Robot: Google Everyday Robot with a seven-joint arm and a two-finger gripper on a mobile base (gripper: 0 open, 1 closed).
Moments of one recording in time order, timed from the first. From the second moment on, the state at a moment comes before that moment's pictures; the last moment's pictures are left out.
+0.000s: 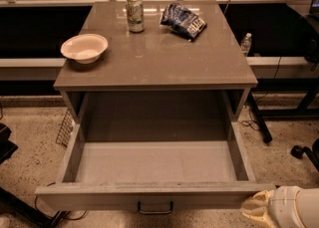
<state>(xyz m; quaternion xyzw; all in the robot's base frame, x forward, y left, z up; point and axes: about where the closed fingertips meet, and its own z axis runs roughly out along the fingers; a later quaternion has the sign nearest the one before) 0.314 -0.235 0.629 -0.52 0.80 0.14 0.26</state>
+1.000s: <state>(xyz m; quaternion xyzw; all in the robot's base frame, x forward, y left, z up) 0.408 -0.220 0.631 -0.56 0.76 0.14 0.30</state>
